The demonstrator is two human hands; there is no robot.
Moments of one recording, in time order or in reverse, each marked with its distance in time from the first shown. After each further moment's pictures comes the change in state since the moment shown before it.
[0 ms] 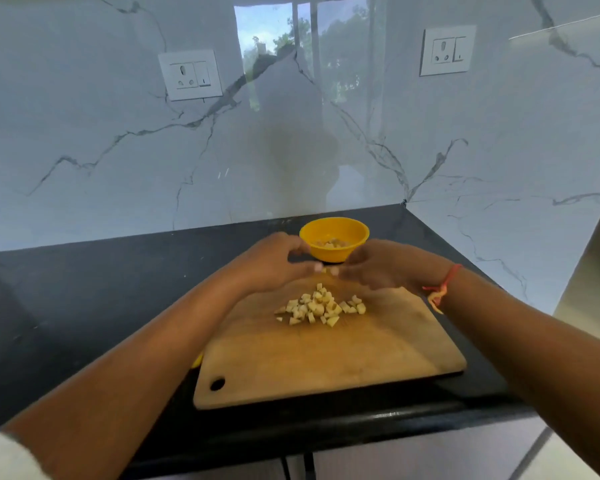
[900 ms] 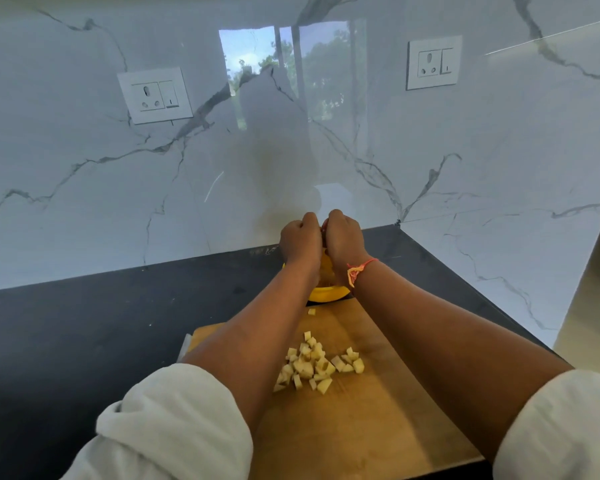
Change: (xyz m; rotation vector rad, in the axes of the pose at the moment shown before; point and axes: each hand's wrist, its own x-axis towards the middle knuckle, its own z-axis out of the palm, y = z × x) left_hand 0.174 0.026 0.051 -0.896 0.683 -0.398; right_hand 0.147 -0.015 -0.016 1.036 0.707 0.047
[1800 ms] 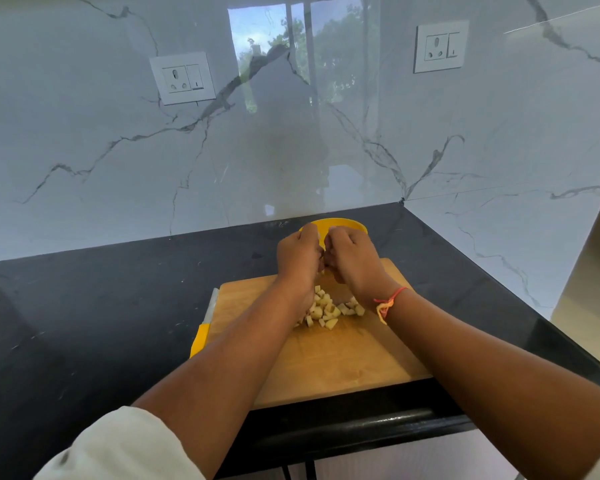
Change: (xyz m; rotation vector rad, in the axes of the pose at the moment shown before) left_hand -0.103 -0.009 -0.080 -0.171 -0.158 -0.129; right_hand -0.114 0.024 -0.035 -0.013 -0.262 -0.195
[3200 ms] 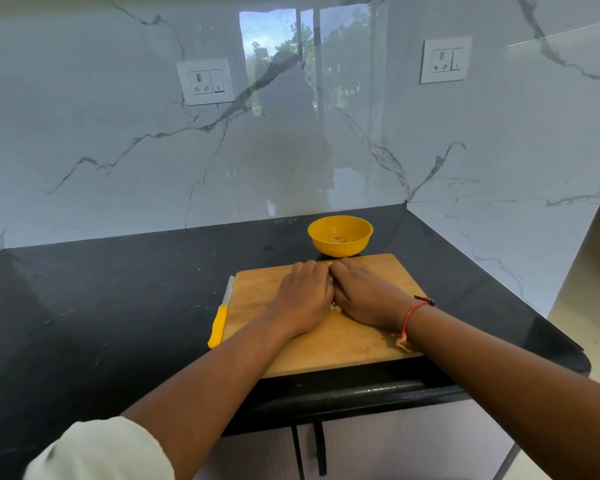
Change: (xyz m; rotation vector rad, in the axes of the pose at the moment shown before) left_hand -0.033 -0.040 -0.058 1.247 -0.359 0.609; right_hand -0.048 0.017 -0.021 -0.957 -0.476 -0.365
